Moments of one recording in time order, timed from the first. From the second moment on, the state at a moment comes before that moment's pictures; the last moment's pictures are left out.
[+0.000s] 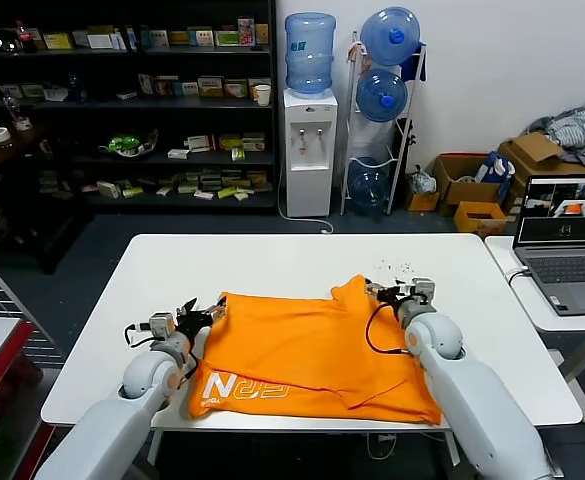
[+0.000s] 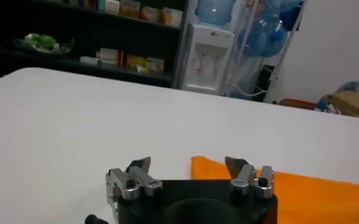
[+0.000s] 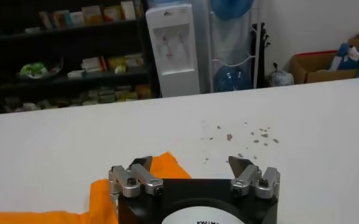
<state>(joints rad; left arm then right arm) 0.85 -1.06 -0.08 -1.37 -0.80 0.17 -0.16 -0.69 1.16 0.12 1.30 0.73 -0.44 0.21</state>
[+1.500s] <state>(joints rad) 0.70 -1.10 0.04 -1.24 -0.80 0.26 -0.15 -0.60 1.21 0.06 1.16 0.75 -0.51 0.18</state>
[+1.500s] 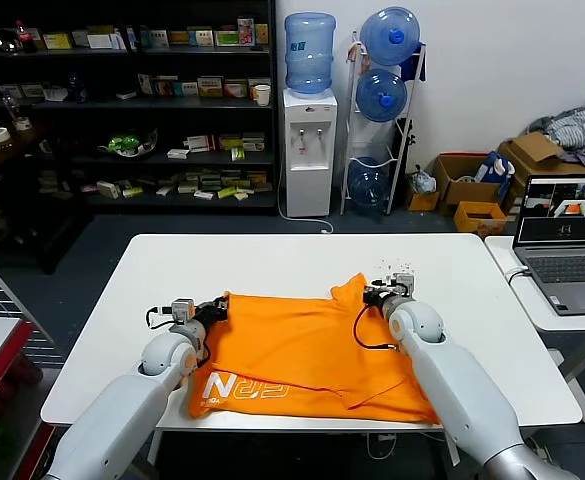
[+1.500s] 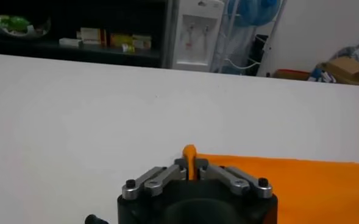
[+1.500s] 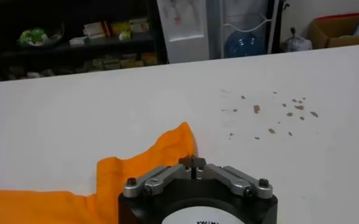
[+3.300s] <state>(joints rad) 1.26 -0.86 -0.14 -1.92 -0.79 0.25 -0.30 -1.37 0.90 0.39 2.02 0.85 -0.52 0.27</state>
